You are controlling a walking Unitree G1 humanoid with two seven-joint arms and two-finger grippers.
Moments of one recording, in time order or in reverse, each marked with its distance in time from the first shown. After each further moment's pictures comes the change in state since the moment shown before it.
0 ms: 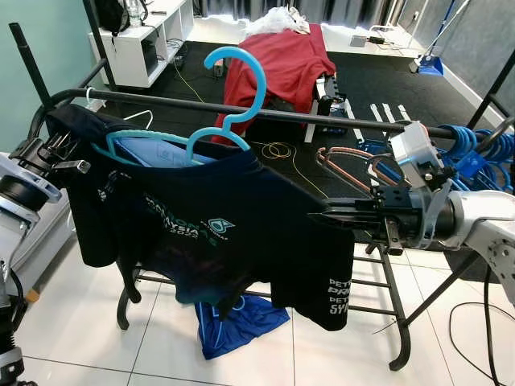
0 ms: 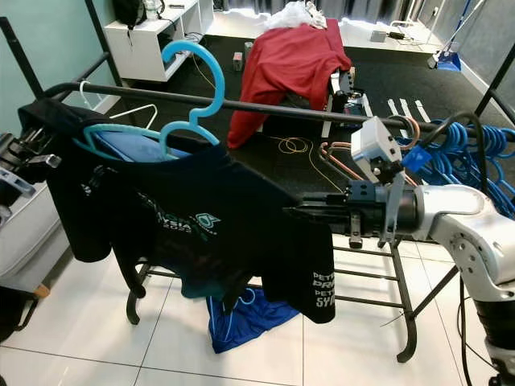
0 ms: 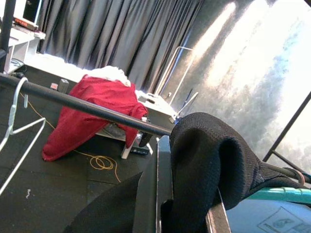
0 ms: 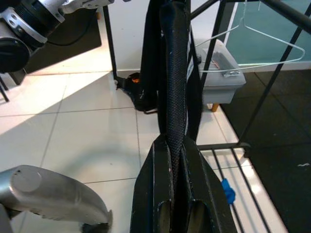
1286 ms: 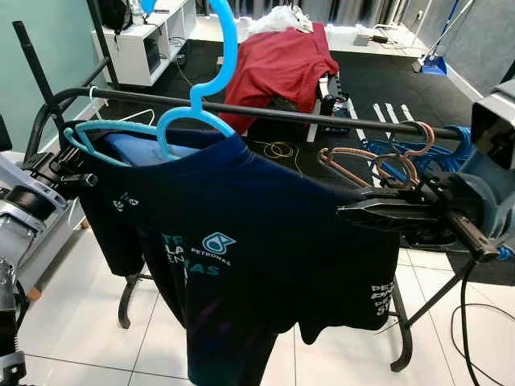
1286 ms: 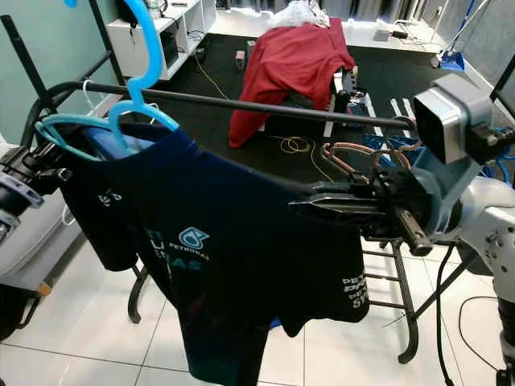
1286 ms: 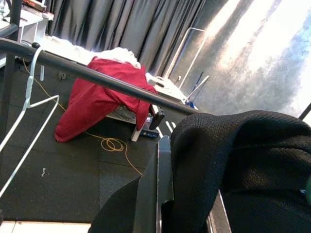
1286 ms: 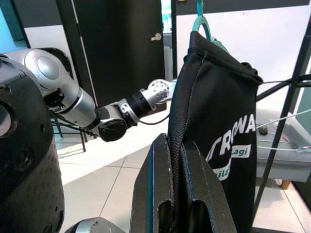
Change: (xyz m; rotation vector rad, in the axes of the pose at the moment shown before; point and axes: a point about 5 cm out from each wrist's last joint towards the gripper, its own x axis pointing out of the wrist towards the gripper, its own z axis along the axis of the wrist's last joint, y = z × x) left arm -0.004 0.015 -0.017 0.040 0.090 0.065; right arm -0.016 0.029 0.045 0.085 -0.319 0.287
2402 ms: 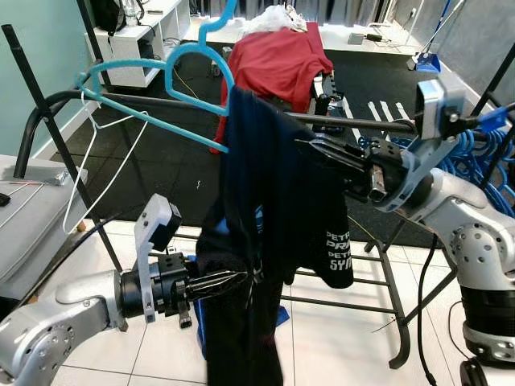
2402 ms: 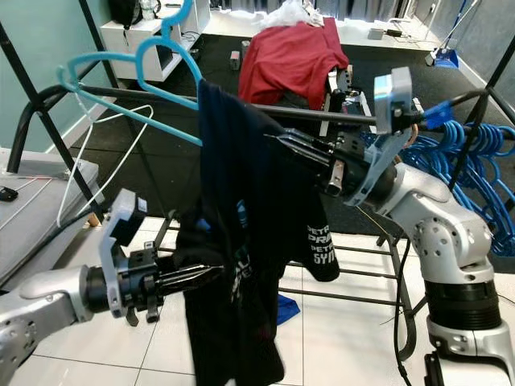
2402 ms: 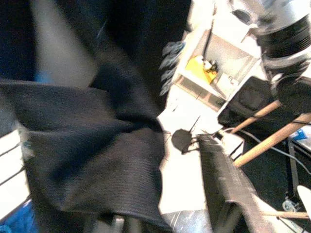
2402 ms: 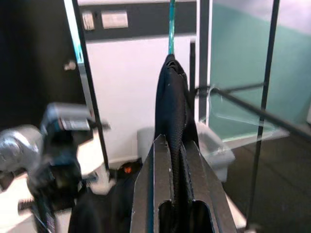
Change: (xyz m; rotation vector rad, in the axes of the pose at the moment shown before) left arm -0.060 -0.134 -0.081 -0.026 0.549 -0.874; right arm 0.026 -0.057 -0.036 -0.050 -0.108 -0.371
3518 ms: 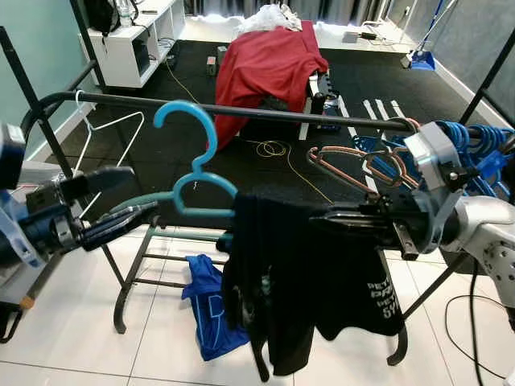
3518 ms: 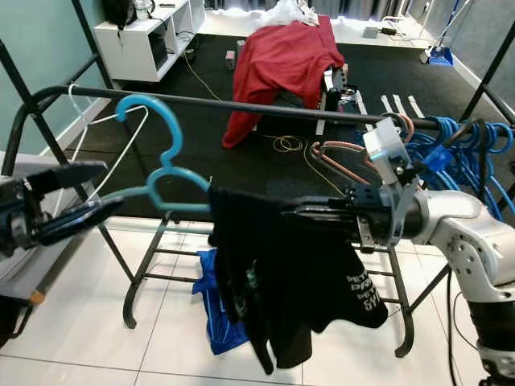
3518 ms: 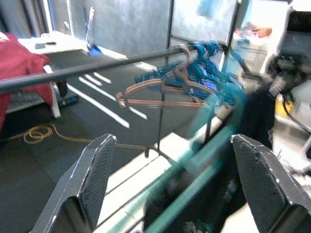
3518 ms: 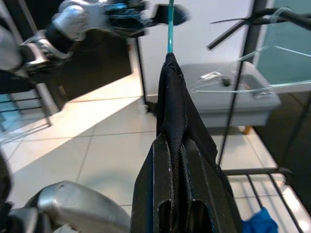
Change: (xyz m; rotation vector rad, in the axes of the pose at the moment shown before) left arm -0.087 0.023 0.086 0.305 -0.178 0.271; right arm -0.040 0.019 -0.007 0.018 0.297 0.247
